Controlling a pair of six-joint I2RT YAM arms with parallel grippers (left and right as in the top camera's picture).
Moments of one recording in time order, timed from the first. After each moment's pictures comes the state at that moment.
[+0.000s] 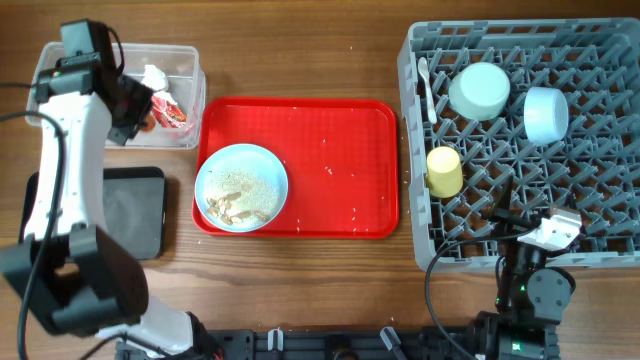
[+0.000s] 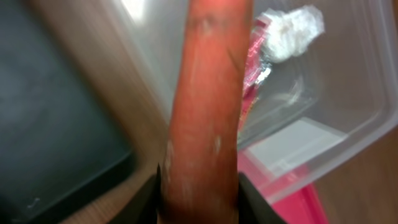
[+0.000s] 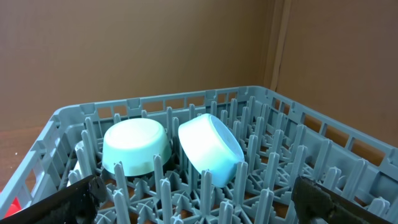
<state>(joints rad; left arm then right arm) 0.21 1.76 1.55 -1.02 -0.08 -0.86 -0.19 0.02 0.01 0.02 0.15 -0.01</state>
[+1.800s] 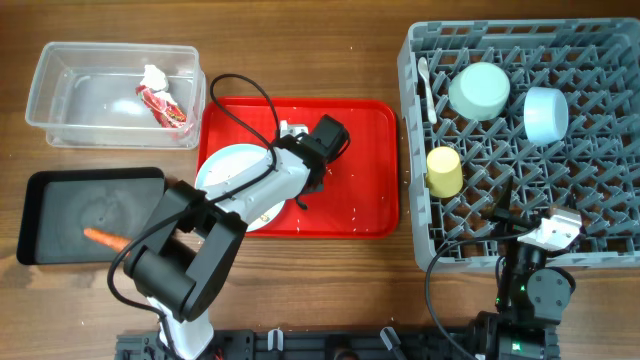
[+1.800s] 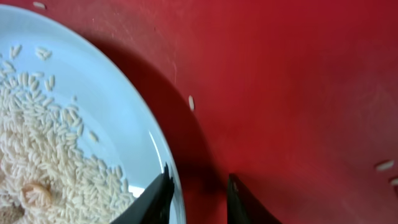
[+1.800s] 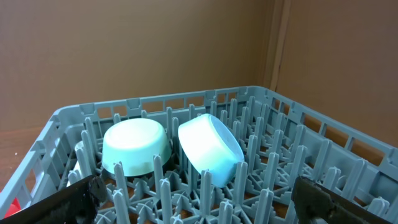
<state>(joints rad) -0.63 1.91 1.17 -0.68 -0.35 -0.70 -0.19 0.02 0.01 0.02 0.16 -0.01</state>
